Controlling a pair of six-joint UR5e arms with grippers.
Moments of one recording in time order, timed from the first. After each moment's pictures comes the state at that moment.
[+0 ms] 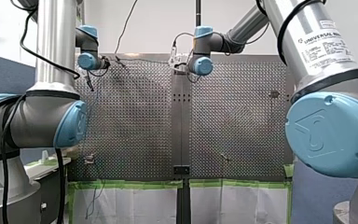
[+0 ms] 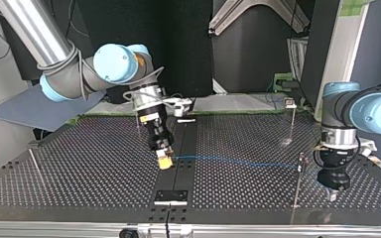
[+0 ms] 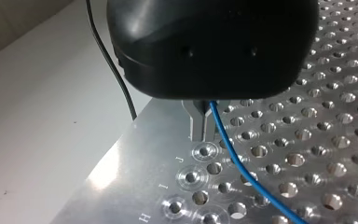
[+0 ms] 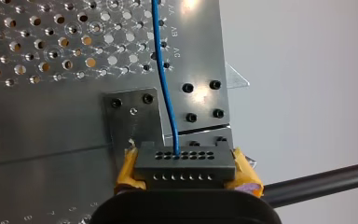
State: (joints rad) left arm 0.21 -1.70 -1.60 -2.76 -1.39 -2.07; right arm 2.26 -1.13 1.30 -0.45 1.56 1.63
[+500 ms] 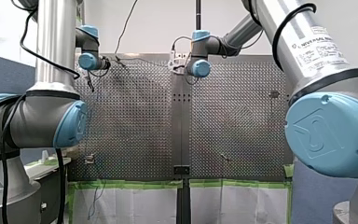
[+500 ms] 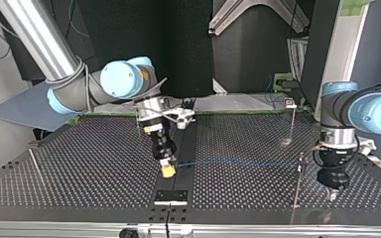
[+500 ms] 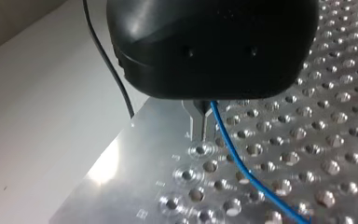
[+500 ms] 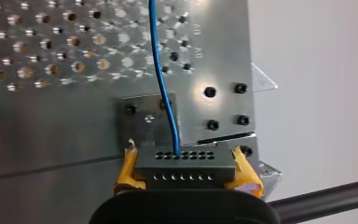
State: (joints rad) left arm 0.21 -1.70 -1.60 -2.76 -1.41 -2.06; right arm 2.26 -1.05 1.18 -0.39 1.55 1.64
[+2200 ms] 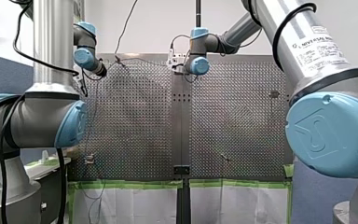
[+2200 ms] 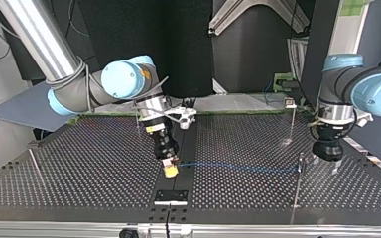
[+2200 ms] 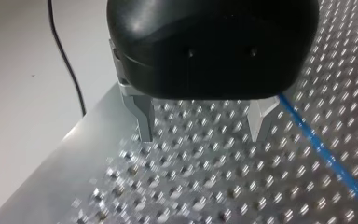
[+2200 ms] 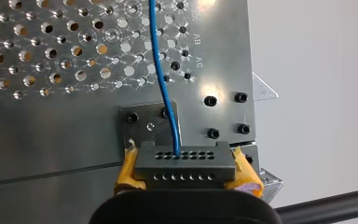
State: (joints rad) left arm 0.22 -1.59 -1.73 -2.97 -1.42 -2.03; right arm 2.27 -1.05 1.17 -0.35 1.56 1.63
